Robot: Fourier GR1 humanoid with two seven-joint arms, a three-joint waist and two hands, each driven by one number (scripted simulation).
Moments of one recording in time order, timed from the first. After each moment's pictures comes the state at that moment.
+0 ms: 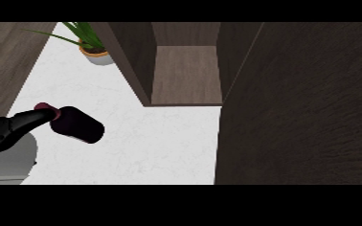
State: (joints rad) left arm -0.30 0.21 0.18 -2.24 -0.10 0.28 0.84; right arm 0.17 -0.16 0.32 -2.52 -0.11 0.05 0.44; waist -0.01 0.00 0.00
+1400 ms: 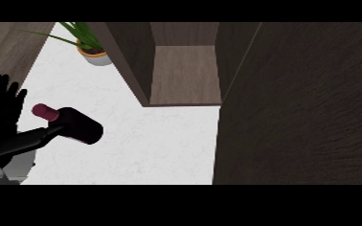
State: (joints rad) left arm -0.02 0.13 0.33 -1.83 0.09 0.08 0.32; right arm 0.13 -0.17 0.32 -2.52 -0.10 0.02 0.48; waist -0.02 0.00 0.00
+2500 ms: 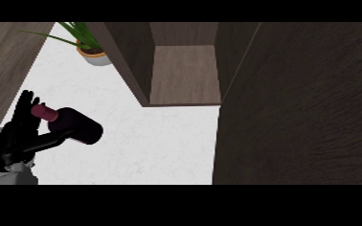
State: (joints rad) left arm -0.08 0.18 0.41 -1.29 0.11 -0.03 -0.04; right arm 0.11 -0.18 0.31 -2.52 -0.09 0.02 0.48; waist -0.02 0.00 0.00
